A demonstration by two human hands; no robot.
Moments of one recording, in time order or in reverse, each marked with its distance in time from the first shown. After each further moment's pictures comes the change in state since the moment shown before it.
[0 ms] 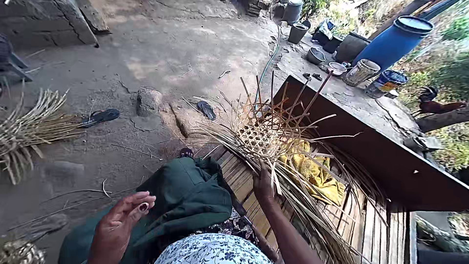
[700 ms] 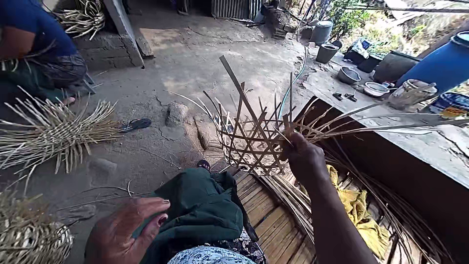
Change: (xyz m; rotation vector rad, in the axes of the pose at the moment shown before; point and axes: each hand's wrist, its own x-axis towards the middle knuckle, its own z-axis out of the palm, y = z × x) left_hand 0.006 0.094 0.010 0.631 -0.062 0.491; right_hand 0.113 -0.156 -0.143 -0.028 -0.057 -0.276
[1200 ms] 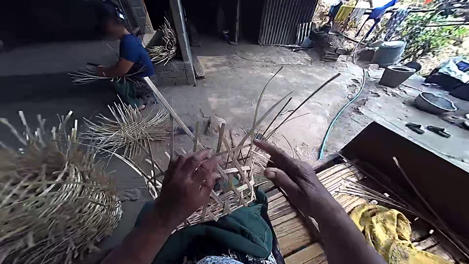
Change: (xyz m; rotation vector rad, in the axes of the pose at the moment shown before) left_hand 0.060 0.006 0.009 0.682 0.233 0.157; right_hand -0.005 -0.083 0.037 0.531 -0.328 -0.640
